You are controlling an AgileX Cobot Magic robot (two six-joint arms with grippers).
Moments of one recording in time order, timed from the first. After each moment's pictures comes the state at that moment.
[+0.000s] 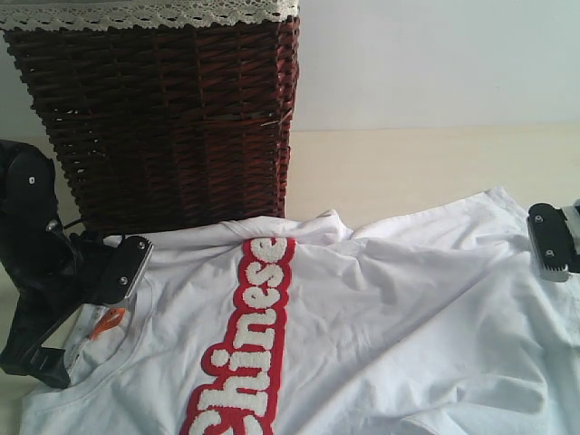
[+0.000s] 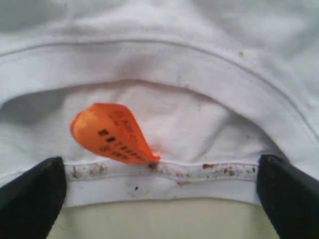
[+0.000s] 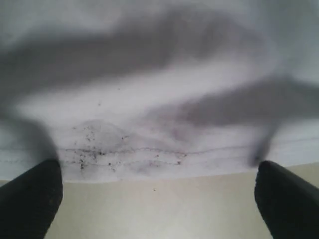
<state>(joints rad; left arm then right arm) -0.31 1.90 -0.98 -0.02 0.75 1.41 -0.13 1.89 -0.99 -0.10 0.70 -1.40</state>
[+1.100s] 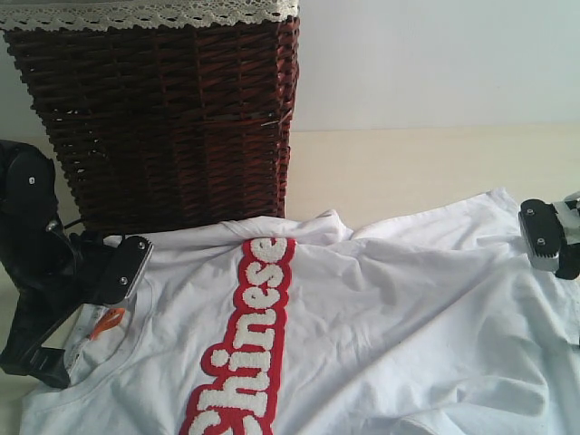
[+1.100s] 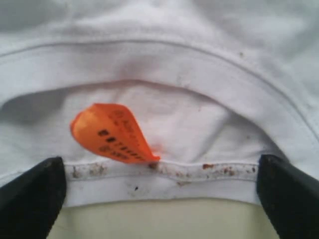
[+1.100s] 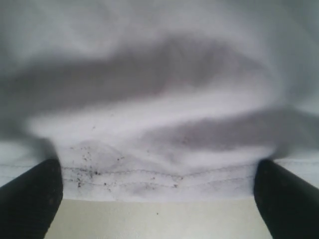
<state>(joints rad) -0.31 1.90 -0.98 -0.02 0.75 1.41 -0.13 1.97 -1.08 -0.02 0.83 -1.45</state>
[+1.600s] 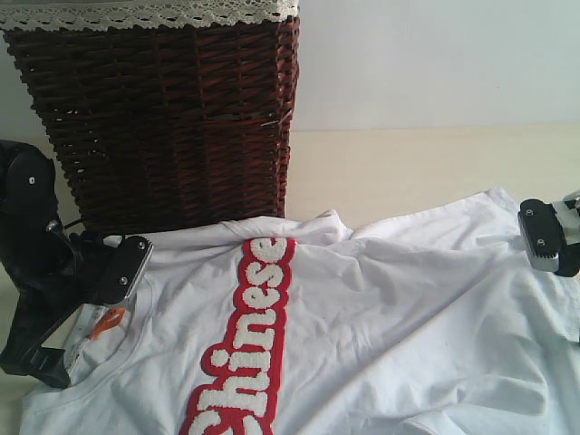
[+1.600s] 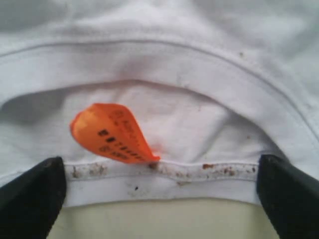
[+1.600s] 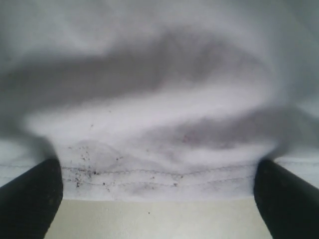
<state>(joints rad) -0.31 1.90 -0.98 -0.02 0.75 1.41 -0.13 1.97 -1.09 -0.03 0.81 -1.46</state>
